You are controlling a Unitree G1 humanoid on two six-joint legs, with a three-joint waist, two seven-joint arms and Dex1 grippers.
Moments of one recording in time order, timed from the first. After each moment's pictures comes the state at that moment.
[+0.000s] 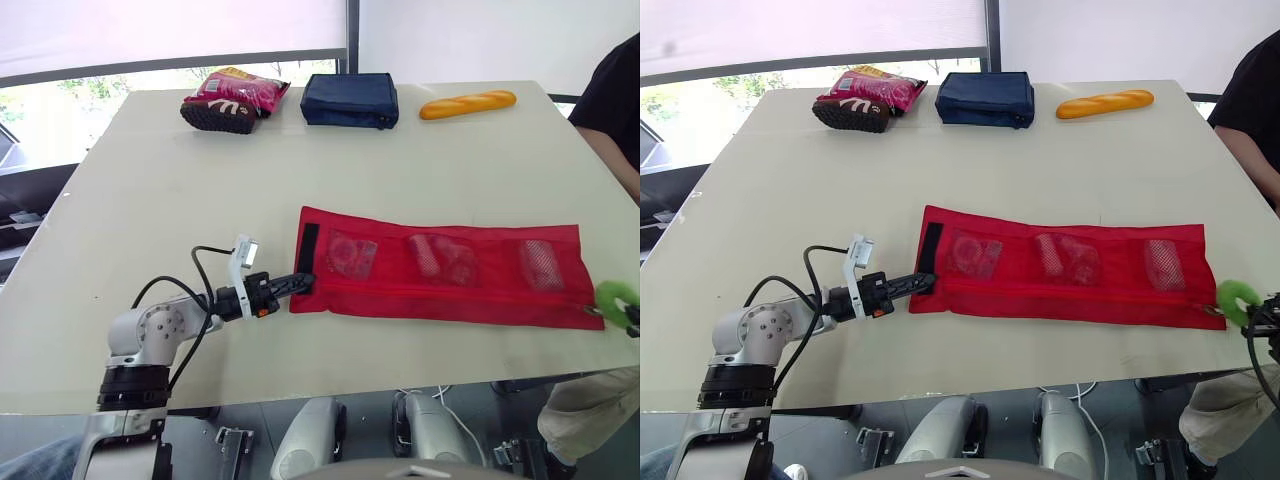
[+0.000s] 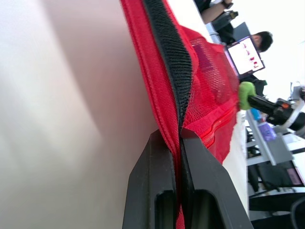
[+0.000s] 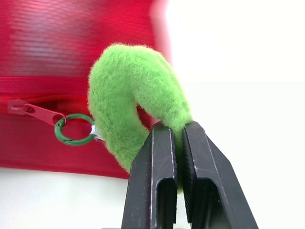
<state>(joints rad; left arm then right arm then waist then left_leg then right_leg) -0.27 0.59 0.16 0.05 -0.87 1.03 -0.82 0.27 -0.77 -0.65 -0.17 0.40 0.70 0.40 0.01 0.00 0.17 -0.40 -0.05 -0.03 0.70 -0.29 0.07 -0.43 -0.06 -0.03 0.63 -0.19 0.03</state>
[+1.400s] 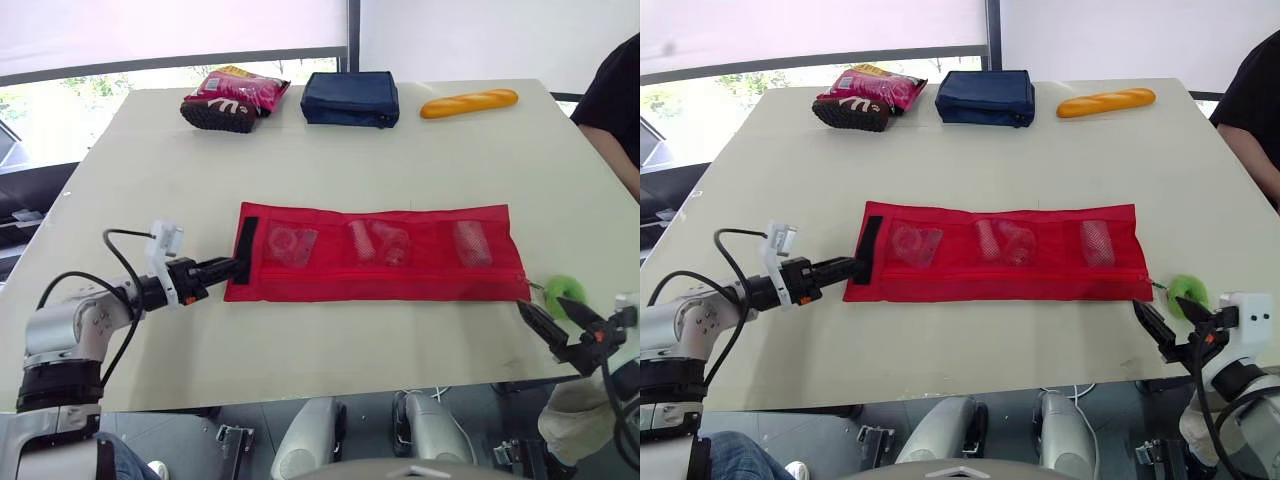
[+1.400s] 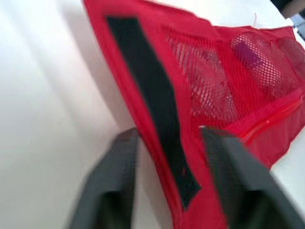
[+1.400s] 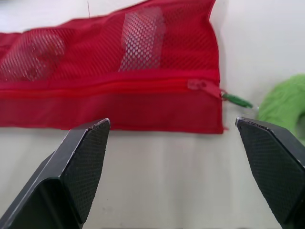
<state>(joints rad) -0.26 0.90 0.24 0.21 -0.60 0.71 -1.05 0.45 -0.45 -0.50 -0.67 0.74 0.73 0.40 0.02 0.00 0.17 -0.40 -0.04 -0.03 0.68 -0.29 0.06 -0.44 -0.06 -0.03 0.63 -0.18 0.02</state>
